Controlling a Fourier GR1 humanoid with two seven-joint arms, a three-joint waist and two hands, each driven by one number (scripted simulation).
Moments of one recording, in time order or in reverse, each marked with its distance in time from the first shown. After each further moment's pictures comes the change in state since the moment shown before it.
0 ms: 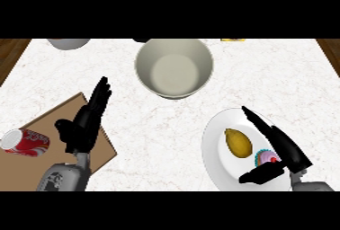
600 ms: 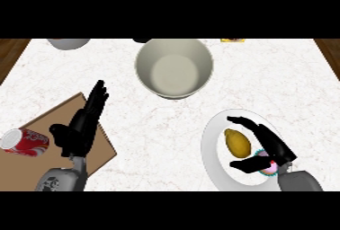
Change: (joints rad) left arm 0.037 -0.013 0.031 -0.020 -0.014 -0.036 -0.008; right arm -0.079 0.015 0.035 0.190 0.184 -0.044 -0.118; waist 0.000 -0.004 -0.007
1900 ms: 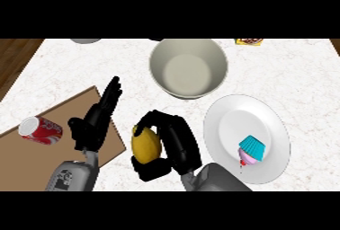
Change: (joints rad) left arm -0.059 -0.041 -0.037 0.031 -0.031 -0.019 0.020; right arm -0.344 0.232 0.619 -0.150 -0.001 -0.713 0.466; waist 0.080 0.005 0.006
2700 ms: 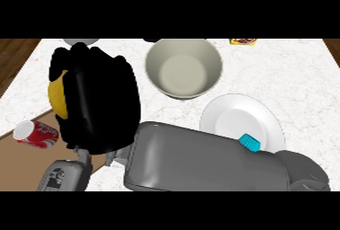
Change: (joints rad) left arm -0.003 0.021 0.047 0.003 0.025 -0.010 0.000; right arm -0.803 -0.001 0.064 0.132 0.188 -0.129 0.688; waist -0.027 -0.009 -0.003
